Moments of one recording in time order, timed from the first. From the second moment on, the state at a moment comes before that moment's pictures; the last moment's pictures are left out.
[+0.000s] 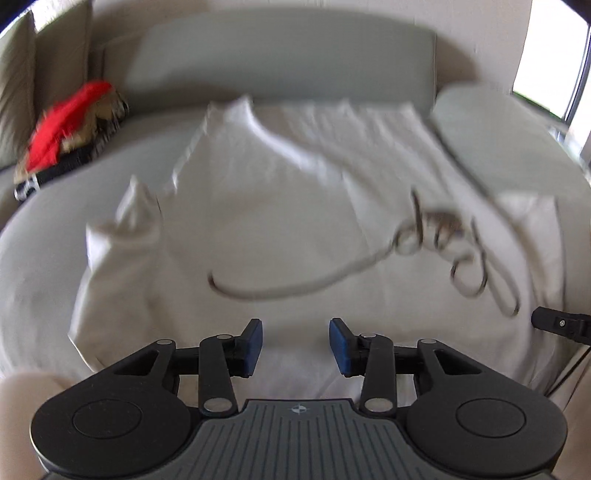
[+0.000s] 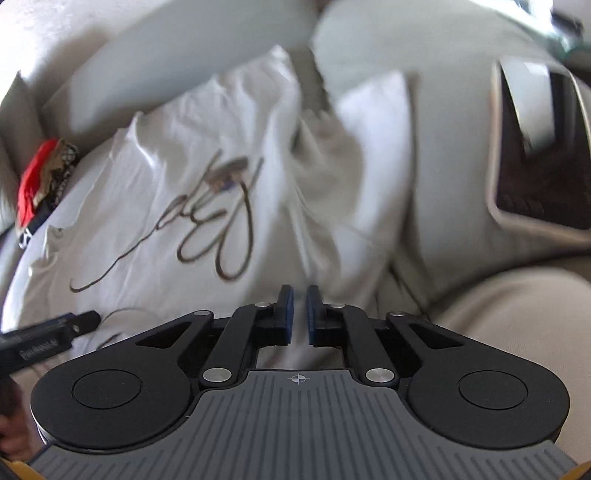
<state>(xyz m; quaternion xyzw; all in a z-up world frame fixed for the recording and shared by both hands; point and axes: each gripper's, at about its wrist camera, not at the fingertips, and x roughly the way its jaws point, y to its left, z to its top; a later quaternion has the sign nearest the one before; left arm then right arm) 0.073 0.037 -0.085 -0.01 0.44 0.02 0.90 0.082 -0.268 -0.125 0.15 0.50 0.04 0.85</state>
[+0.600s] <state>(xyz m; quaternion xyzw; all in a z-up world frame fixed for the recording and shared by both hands) 0.093 0.031 -0.068 -0.07 0.46 0.00 0.89 0.190 -0.372 -0.123 0.26 0.34 -0.07 0.90</state>
